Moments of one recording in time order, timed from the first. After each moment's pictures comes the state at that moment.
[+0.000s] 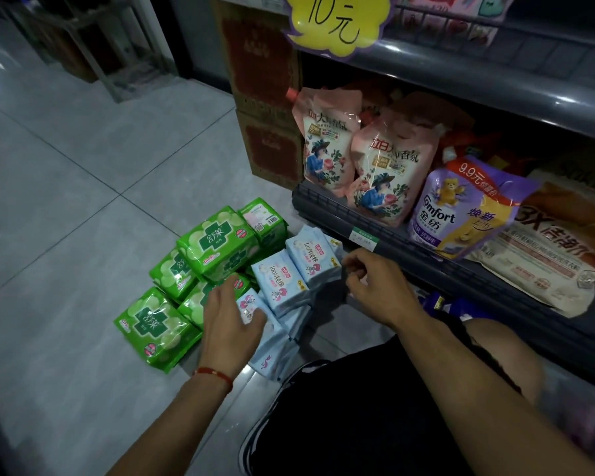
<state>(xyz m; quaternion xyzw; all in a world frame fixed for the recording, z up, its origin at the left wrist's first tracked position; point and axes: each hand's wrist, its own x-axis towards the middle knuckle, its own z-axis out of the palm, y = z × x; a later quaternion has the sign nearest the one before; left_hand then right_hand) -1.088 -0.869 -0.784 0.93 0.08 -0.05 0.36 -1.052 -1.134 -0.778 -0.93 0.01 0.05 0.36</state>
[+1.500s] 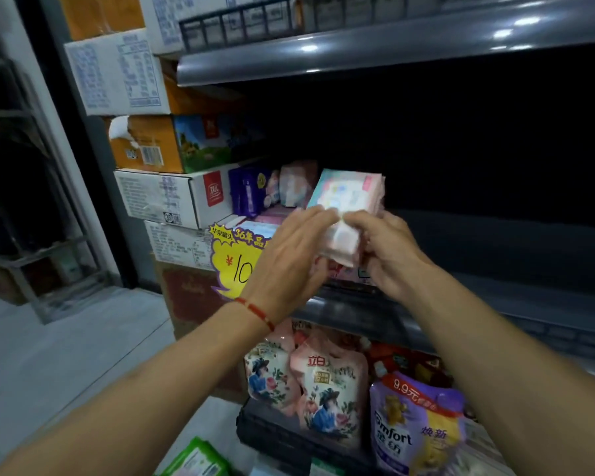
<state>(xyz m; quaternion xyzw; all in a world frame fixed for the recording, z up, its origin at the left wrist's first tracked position) -0.803 -1.083 -0.508 0.72 -0.50 0.41 0.26 -0.868 -1.235 -0.469 -0.57 0.09 -0.19 0.80</state>
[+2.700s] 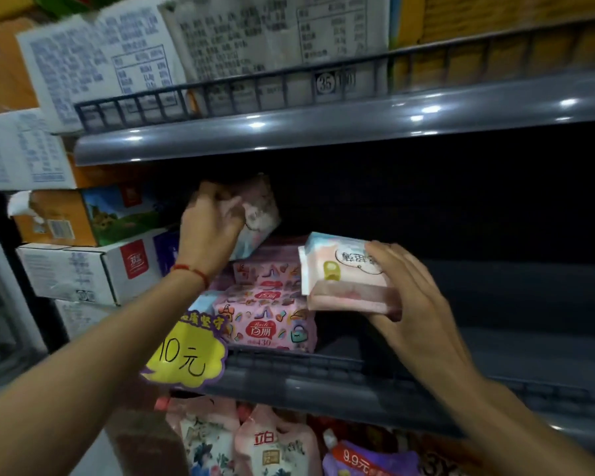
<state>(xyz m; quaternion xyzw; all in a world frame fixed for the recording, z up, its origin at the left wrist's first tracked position) -0.725 -1.140 -0.394 0.77 -0.30 0.37 0.43 -0.950 -1.349 -0.493 -0.86 -0.01 -0.47 0.20</state>
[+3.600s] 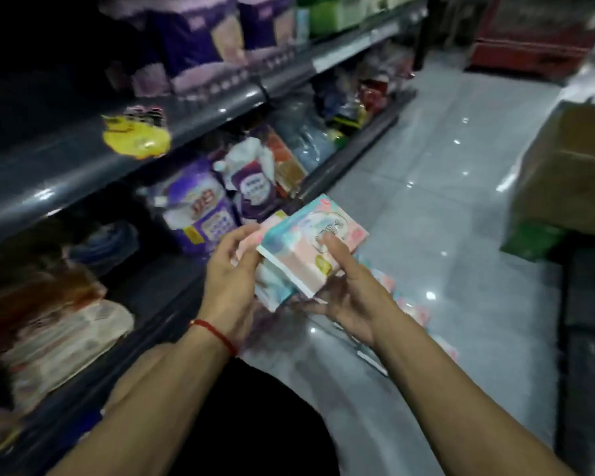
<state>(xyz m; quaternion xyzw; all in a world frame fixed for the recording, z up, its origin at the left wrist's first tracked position) -1.359 -1.358 -0.647 0.52 -0.38 -0.51 0.57 -1.523 -1.348 -0.675 -0.21 0.41 -0.50 0.74</state>
